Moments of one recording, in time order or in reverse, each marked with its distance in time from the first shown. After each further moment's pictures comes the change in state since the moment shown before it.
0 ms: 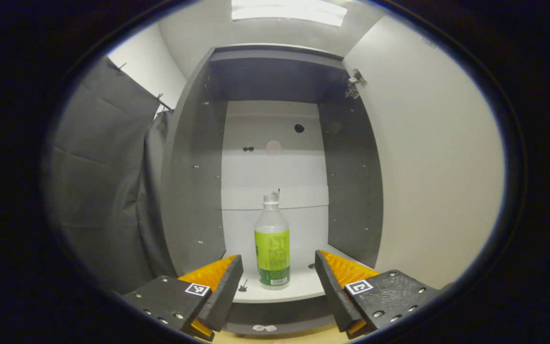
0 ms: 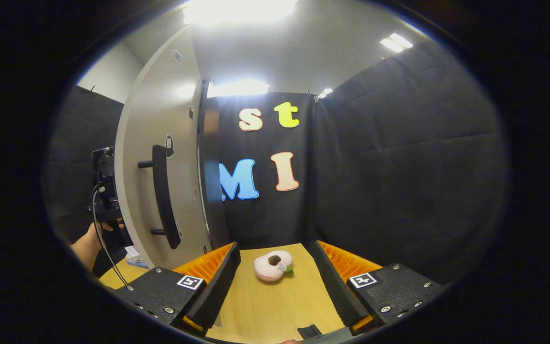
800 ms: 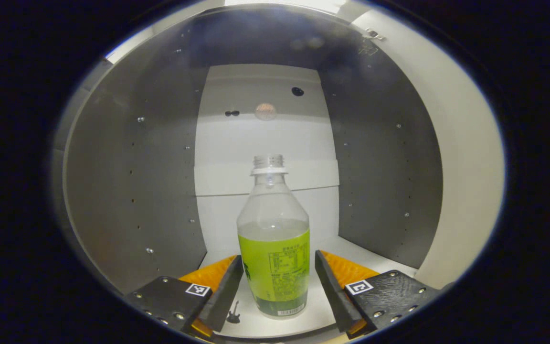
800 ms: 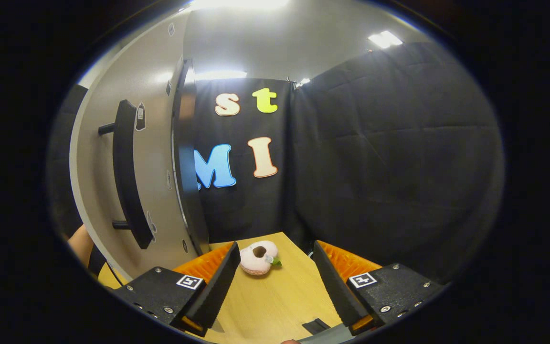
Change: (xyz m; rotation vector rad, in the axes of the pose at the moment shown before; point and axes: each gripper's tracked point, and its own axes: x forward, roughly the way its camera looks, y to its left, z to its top) left arm 0.114 0.002 -0.052 0.016 0.082 -0.080; right arm 0.038 0.017 -0.033 0.024 0.062 -0.145
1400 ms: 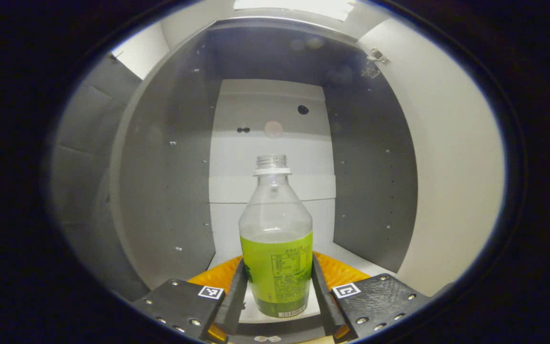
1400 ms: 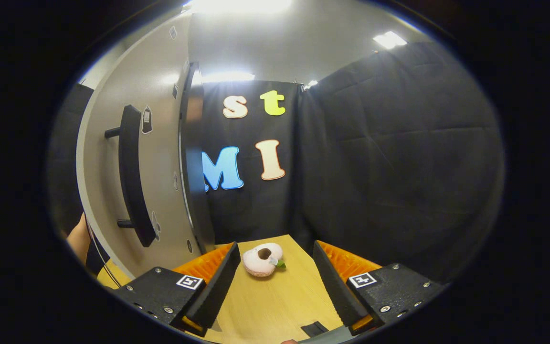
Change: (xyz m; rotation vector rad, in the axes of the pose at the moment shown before) left arm -0.072 0.006 0.027 -0.052 -0.036 0.047; right arm -0.005 -0.007 0.004 -0.031 -0.015 0.092
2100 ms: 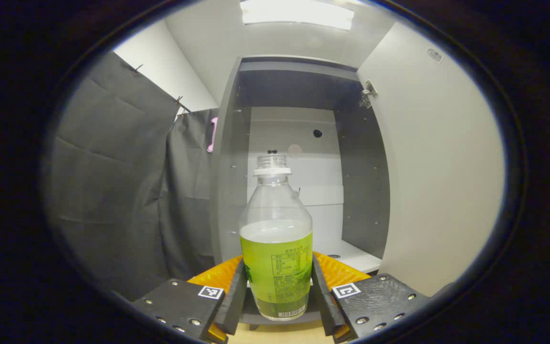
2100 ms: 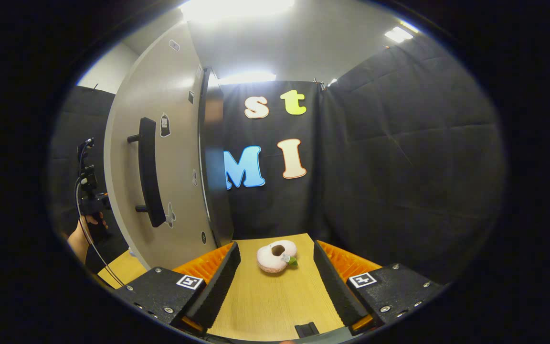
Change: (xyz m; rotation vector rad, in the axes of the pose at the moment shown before) left arm -0.153 0.022 0.007 0.005 -0.059 0.141; right arm -0.011 -0.016 0.000 0.005 -0.006 0.174
